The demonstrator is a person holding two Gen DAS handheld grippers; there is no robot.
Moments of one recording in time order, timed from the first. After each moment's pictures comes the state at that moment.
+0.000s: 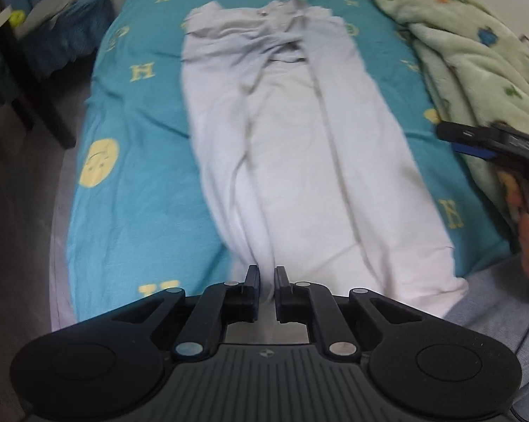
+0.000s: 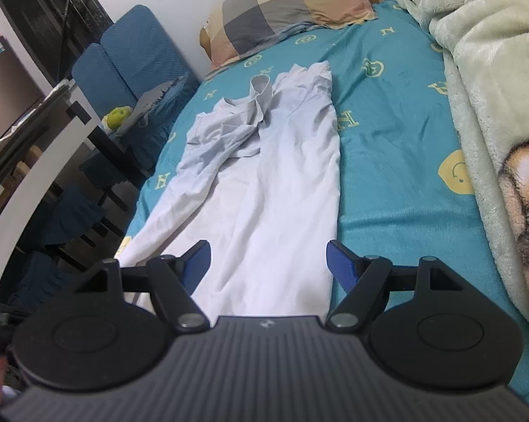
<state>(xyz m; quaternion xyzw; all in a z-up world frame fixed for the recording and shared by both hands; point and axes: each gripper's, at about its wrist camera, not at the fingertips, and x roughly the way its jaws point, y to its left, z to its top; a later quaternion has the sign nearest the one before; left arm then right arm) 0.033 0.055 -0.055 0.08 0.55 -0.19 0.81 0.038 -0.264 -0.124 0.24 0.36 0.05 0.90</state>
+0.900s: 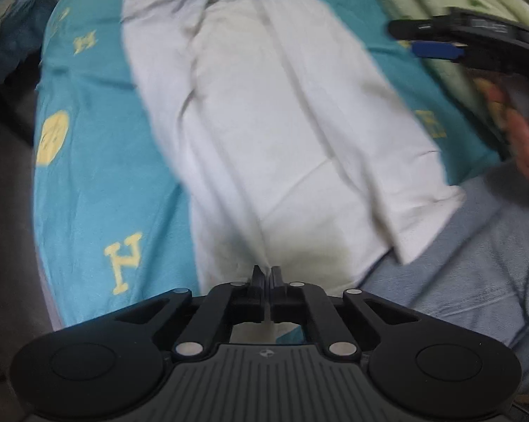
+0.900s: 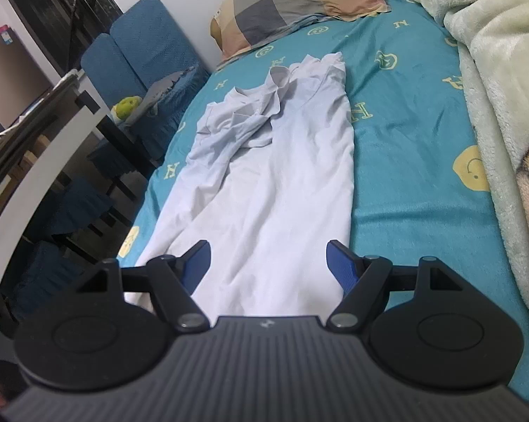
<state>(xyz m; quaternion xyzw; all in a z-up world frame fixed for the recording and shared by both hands) 0.014 0.045 -0.084 0.15 0.58 -0.25 0.76 0.040 -0.257 -0.127 0.23 0.37 0.07 0.90</state>
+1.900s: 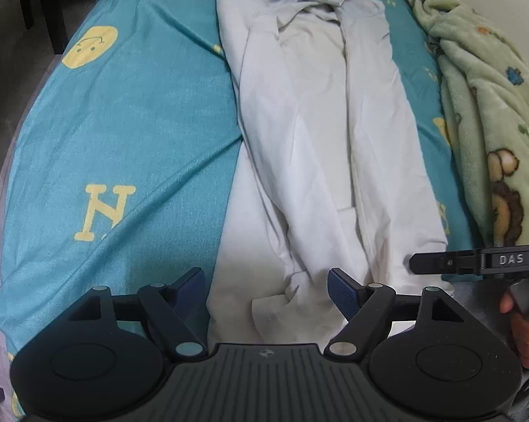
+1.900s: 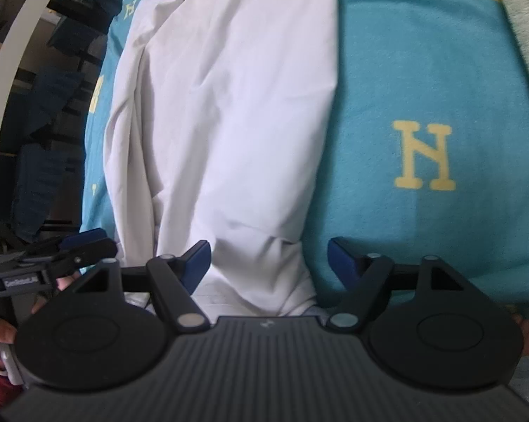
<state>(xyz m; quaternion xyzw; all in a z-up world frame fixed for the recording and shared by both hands) 0.042 0.092 -0.120 -0.07 0.61 -0.16 0.77 0.017 -0.226 -0.176 0.23 0.62 0.09 0.74</state>
